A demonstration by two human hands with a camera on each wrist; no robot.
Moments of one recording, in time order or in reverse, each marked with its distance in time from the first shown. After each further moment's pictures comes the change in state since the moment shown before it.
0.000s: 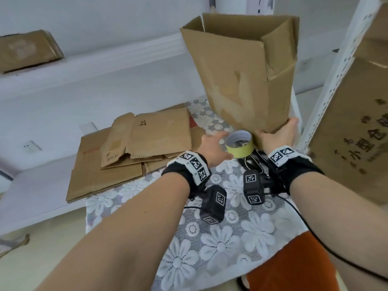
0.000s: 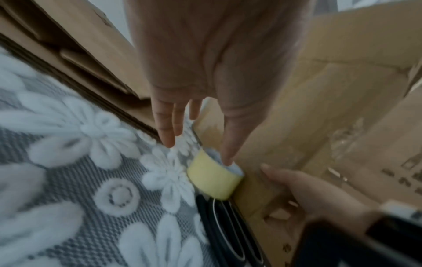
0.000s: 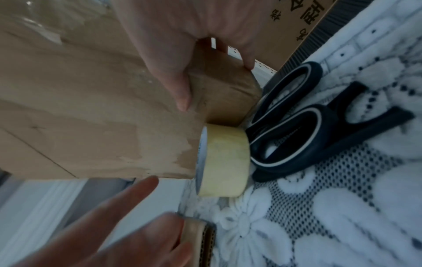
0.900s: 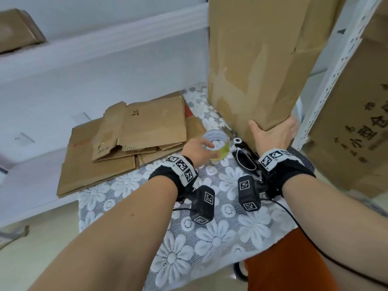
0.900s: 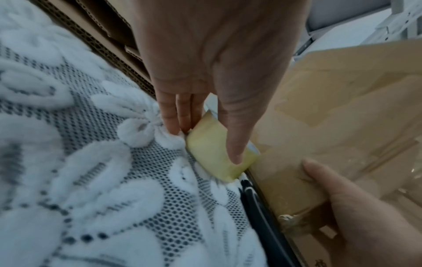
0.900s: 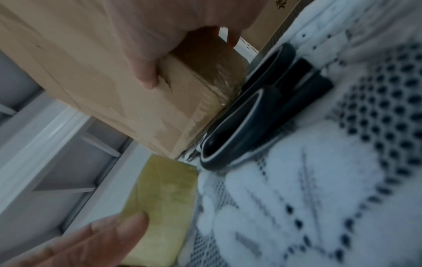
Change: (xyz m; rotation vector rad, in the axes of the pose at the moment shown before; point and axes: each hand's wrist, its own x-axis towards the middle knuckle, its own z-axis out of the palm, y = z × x) left_hand 0.000 -0.041 0.011 -0.122 0.097 -0.103; right_hand -0.018 0.021 0.012 -0.031 0.052 -0.082
